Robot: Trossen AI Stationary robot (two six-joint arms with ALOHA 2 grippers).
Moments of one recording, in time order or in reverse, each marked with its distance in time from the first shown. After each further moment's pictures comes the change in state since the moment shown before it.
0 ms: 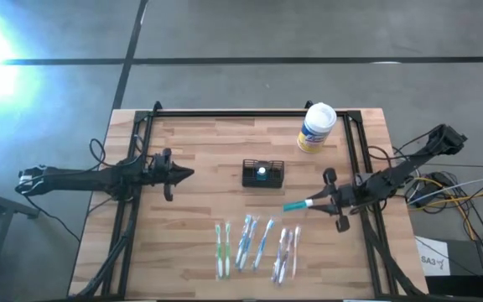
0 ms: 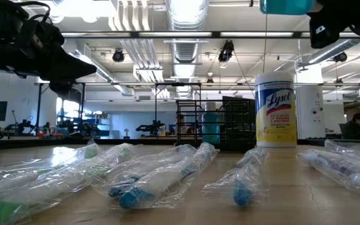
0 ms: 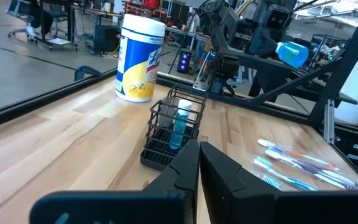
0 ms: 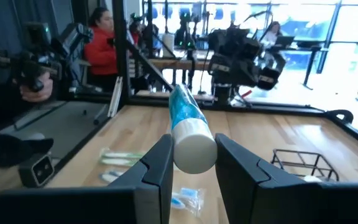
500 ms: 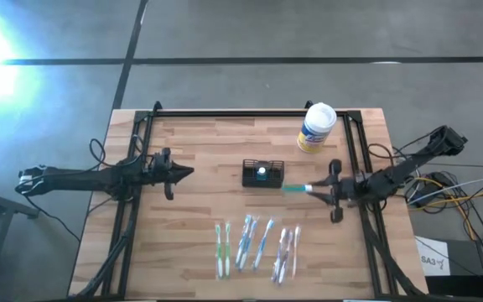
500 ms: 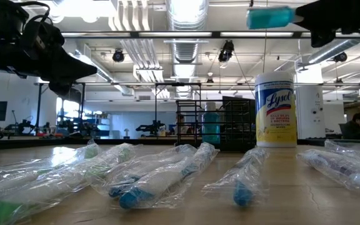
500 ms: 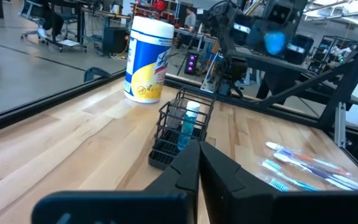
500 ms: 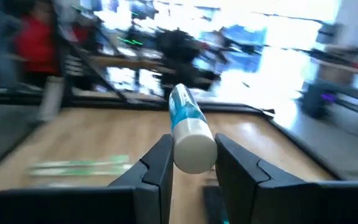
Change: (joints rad) left arm 0.000 0.000 0.000 -0.002 -0.034 0.000; right arm -0.039 -0.030 0.062 -0.115 0.202 -0.058
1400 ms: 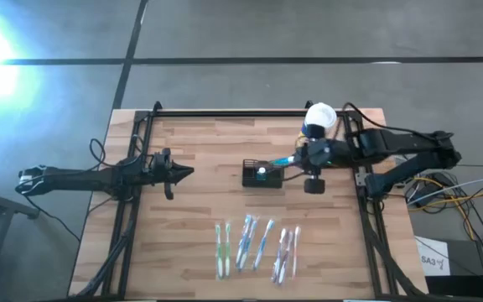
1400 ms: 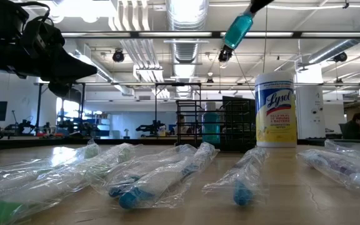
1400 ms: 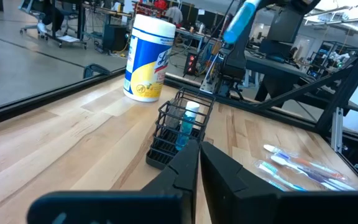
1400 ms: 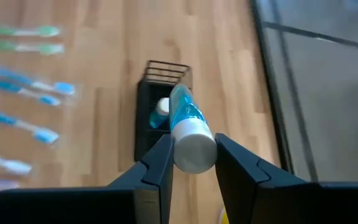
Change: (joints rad) left arm 0.001 0.000 0.000 0.000 -0.001 -0.032; right arm -0.413 0.733 1.228 -1.391 -0.301 -0.003
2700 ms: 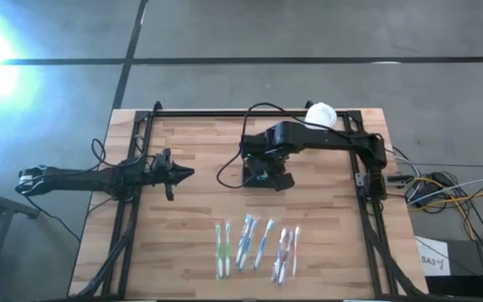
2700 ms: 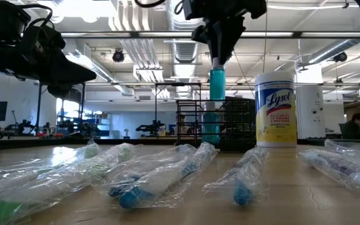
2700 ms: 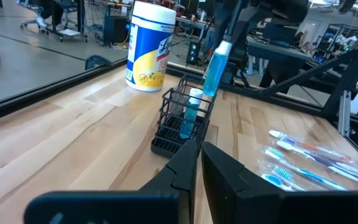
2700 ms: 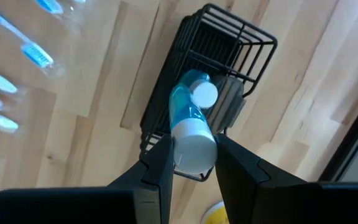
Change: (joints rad) left arm -0.001 0.000 0.000 -0.047 0.003 0.032; right arm -0.180 0.653 0.514 -0.373 -0.255 -0.381
